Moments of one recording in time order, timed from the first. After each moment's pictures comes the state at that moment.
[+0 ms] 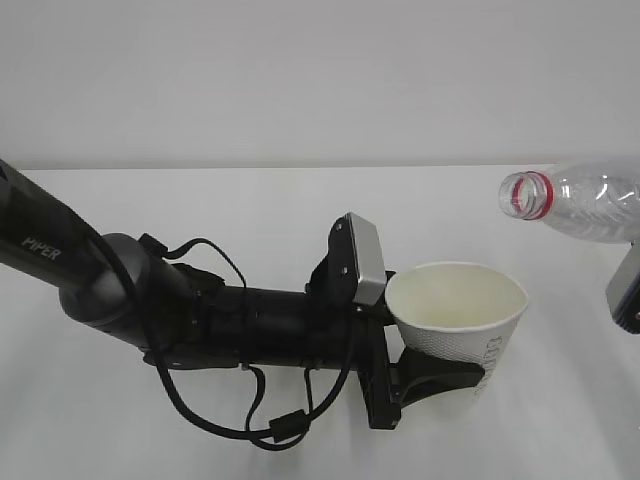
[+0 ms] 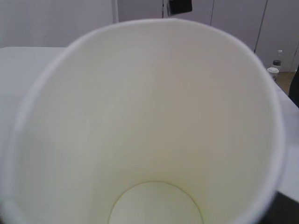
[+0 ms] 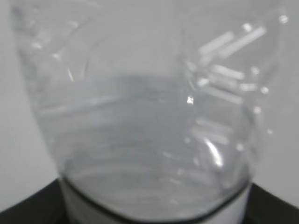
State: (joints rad) left arm -0.69 2.23 -1.04 0.94 -1.09 -0.39; right arm 0.06 1.32 -0.24 -0.05 -0.88 -1.34
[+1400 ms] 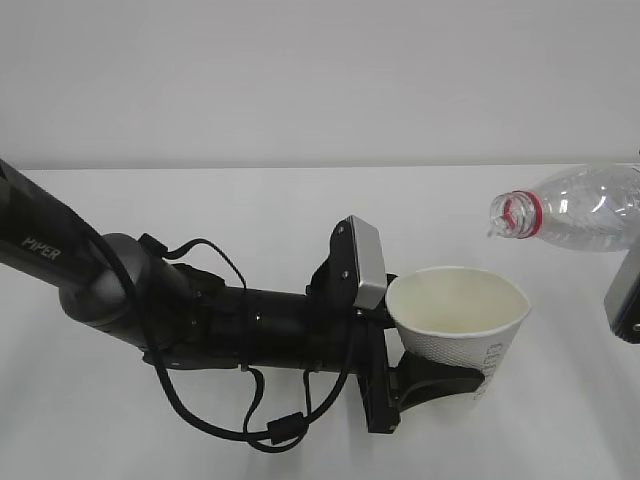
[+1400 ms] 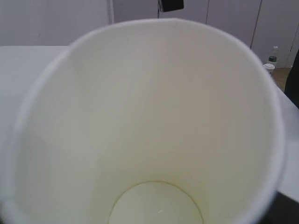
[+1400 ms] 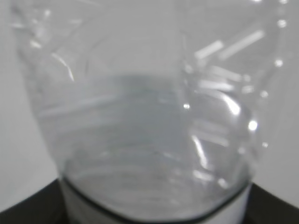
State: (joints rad) left arm -0.69 2.23 -1.04 0.96 -1.09 -0.39; right arm 0.06 1.32 -0.24 -0.07 -0.88 -1.43
